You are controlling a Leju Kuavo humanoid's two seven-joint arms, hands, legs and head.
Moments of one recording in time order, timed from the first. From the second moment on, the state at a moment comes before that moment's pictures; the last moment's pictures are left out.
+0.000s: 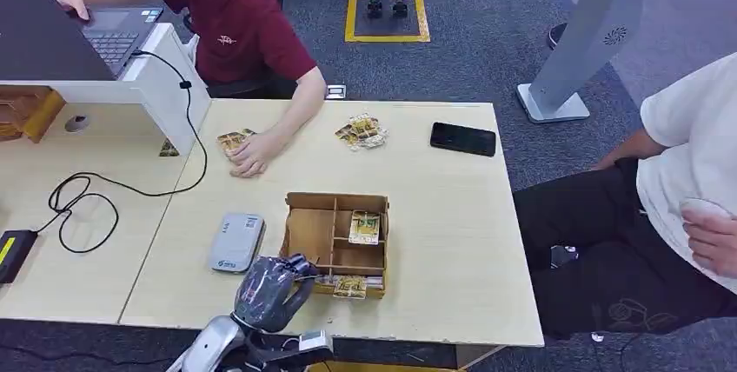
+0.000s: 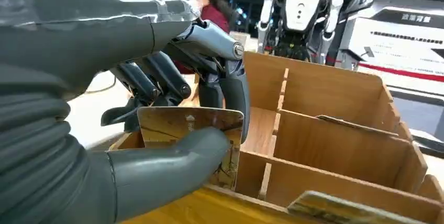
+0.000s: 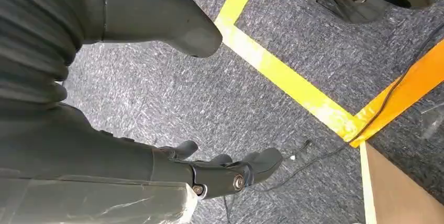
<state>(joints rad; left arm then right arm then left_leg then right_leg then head) -0.15 0.19 -0.58 -1.29 -0.94 0.48 -0.21 0.00 0.11 -0.25 -0.18 0.97 -0.40 -0.13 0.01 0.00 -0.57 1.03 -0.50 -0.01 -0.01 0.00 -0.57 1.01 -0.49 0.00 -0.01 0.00</state>
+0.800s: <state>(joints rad) -0.28 0.22 -0.51 -1.64 -0.94 0.50 -0.10 0.00 0.12 -0.29 -0.18 1.00 -0.40 -0.12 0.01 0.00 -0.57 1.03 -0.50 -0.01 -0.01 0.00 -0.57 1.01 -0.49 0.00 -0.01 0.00</state>
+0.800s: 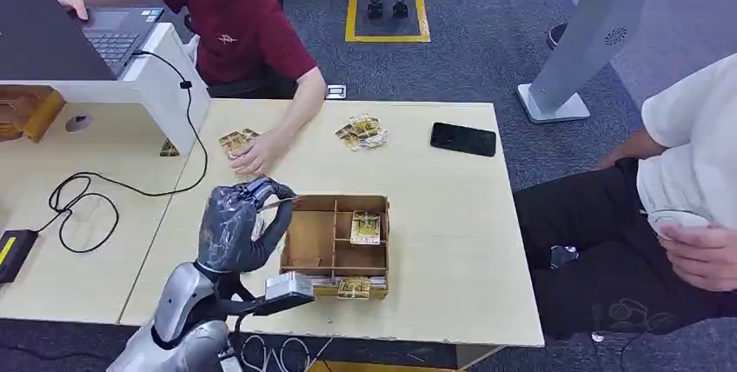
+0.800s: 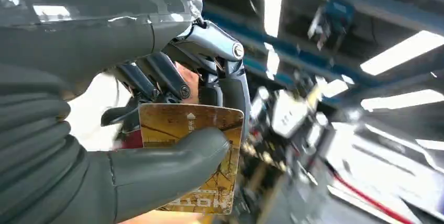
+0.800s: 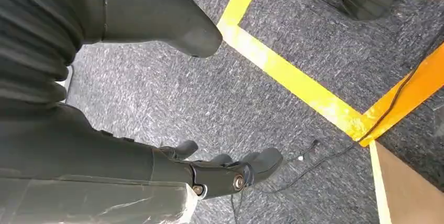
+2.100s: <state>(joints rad) -0.43 0.18 -0.24 -1.20 -0.95 0.66 -0.03 0.00 0.12 -0.29 -0.18 1.03 -0.40 -0.11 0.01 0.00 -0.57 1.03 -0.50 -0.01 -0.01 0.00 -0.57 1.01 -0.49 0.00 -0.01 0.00</state>
